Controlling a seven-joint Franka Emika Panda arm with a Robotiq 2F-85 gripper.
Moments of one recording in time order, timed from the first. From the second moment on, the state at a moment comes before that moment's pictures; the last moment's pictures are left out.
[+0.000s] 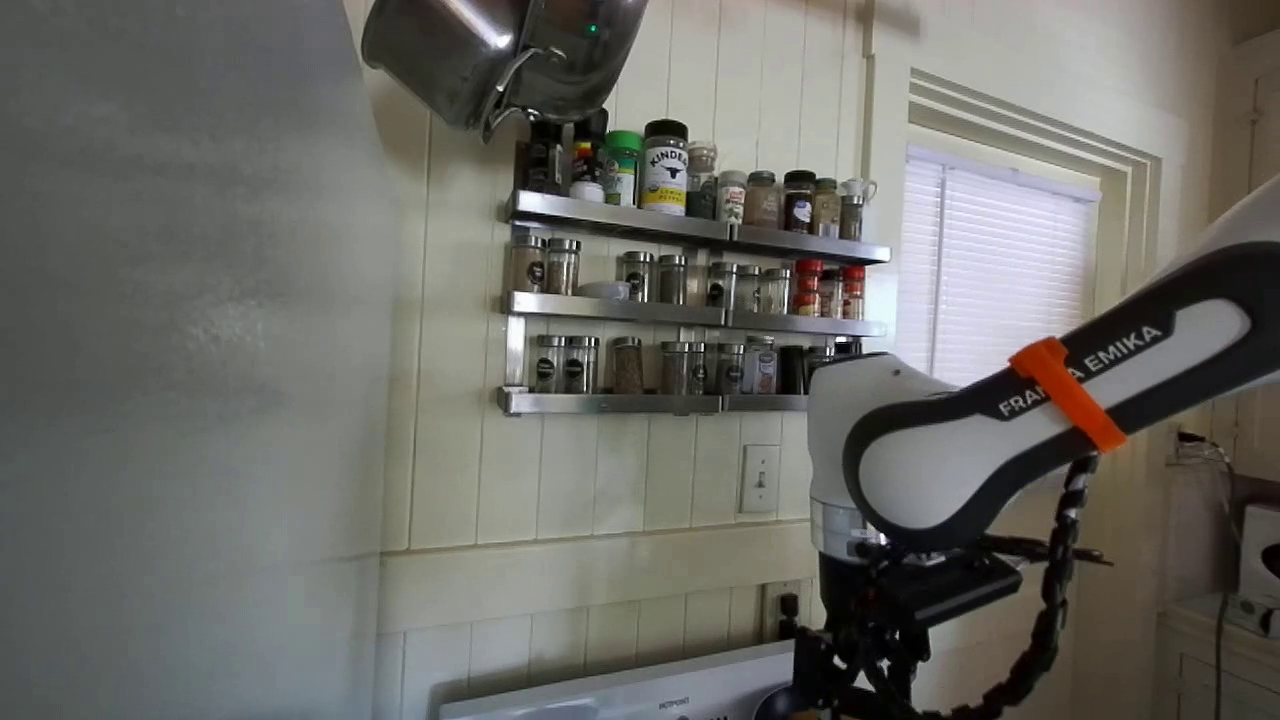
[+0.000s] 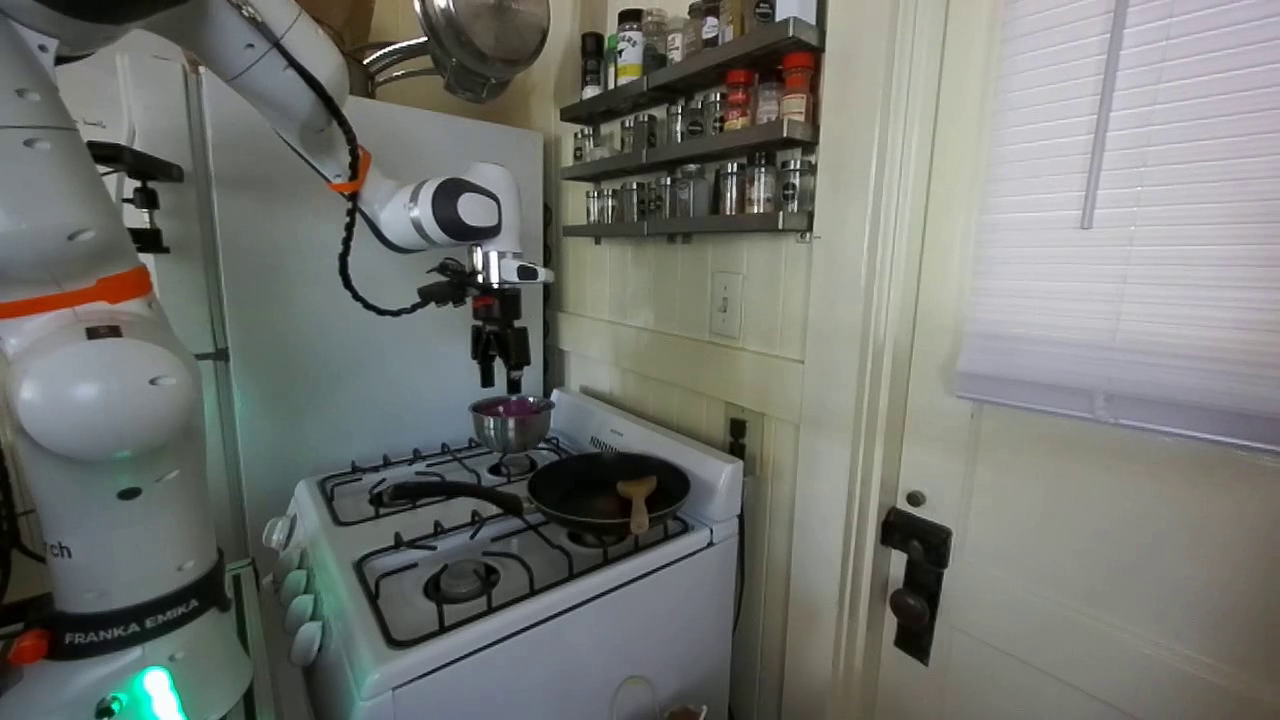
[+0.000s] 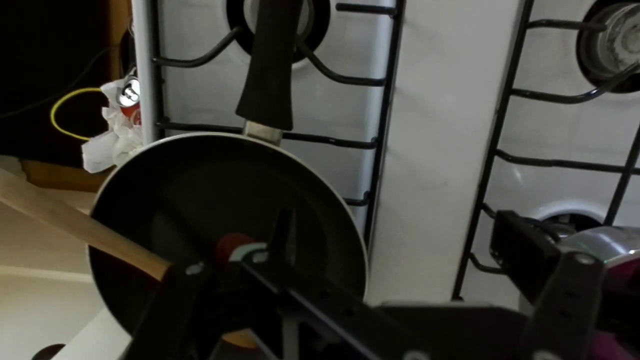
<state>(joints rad) 0.13 -0.26 0.22 -2.45 -0.05 2.17 0.29</state>
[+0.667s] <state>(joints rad) 0.16 -0.05 0.29 -2.49 -0.25 2.55 0.46</state>
